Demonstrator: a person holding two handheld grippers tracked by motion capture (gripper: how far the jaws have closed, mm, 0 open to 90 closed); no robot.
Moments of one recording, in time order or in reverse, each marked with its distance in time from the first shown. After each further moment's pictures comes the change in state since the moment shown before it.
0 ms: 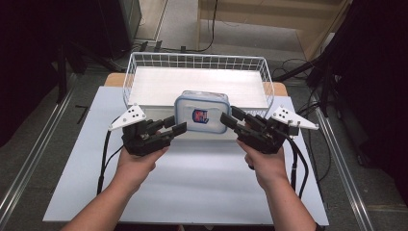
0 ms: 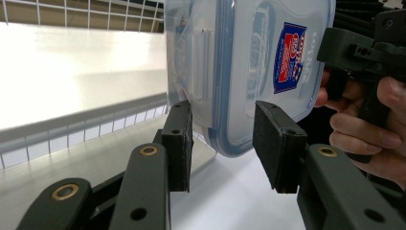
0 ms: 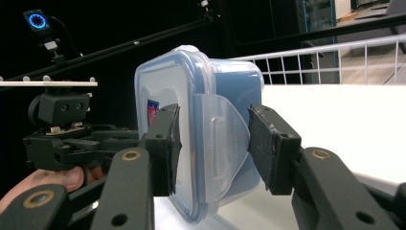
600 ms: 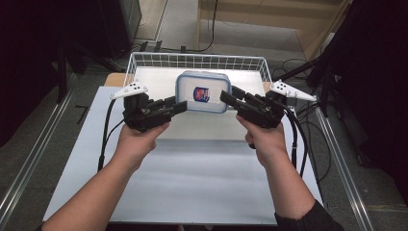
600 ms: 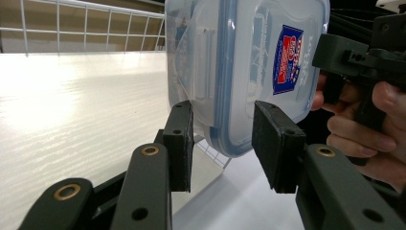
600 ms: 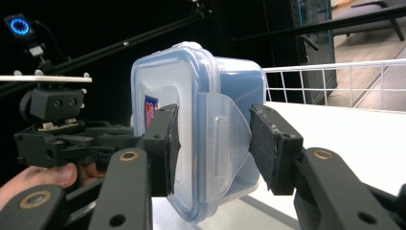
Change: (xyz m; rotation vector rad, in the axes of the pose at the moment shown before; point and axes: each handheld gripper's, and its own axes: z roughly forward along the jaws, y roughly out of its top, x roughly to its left) left arm 0.023 0.042 0.018 0.043 0.008 -0.051; right arm -0.026 0.035 0.027 0.038 -0.014 0.043
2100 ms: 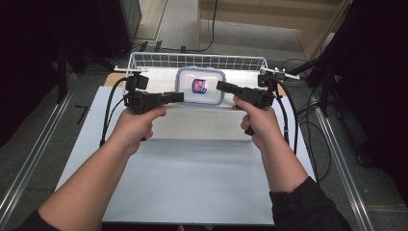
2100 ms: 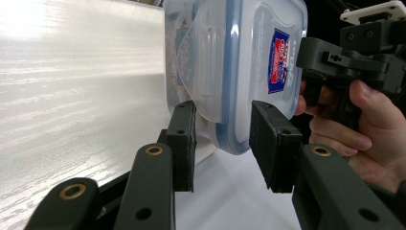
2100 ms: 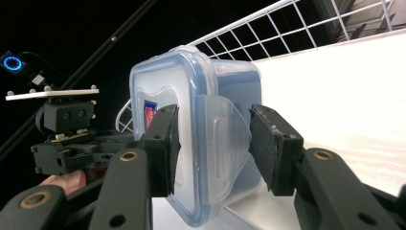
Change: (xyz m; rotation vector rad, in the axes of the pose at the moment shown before) left arm 0.040 0.022 0.016 0.170 -0.008 -0.252; right arm -0.052 0.008 0.042 0.173 0.017 0.357
